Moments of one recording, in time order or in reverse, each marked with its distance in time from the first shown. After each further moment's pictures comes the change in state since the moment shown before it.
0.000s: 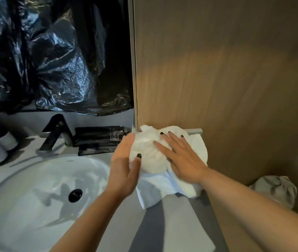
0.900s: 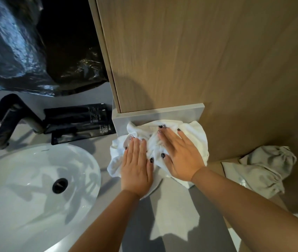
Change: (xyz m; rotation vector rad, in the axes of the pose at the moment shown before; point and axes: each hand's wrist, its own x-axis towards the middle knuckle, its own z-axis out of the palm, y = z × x) left_hand -0.035 -0.088 0.123 0.481 -0.250 0.022; right_hand -0.011 0.028 0.077 -0.160 -0.072 0.165
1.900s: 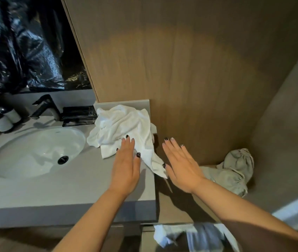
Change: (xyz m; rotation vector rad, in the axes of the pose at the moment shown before) left_hand -0.127 0.243 -0.055 -0.146 0.134 -0.166; right_hand -0.263 0.064 -0.102 0.150 -0.067 0.016
